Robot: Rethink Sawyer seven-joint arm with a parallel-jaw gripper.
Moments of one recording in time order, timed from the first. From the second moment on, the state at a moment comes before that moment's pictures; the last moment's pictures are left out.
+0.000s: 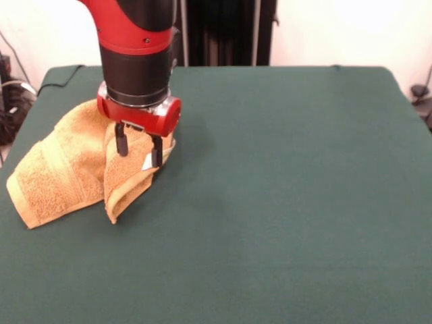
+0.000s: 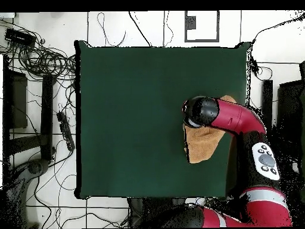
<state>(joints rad) -0.36 -0.45 0.00 1.38 -0.15 0.63 1.89</state>
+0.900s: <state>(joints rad) -0.43 -0.44 0.01 1.40 -0.15 0.61 1.89</state>
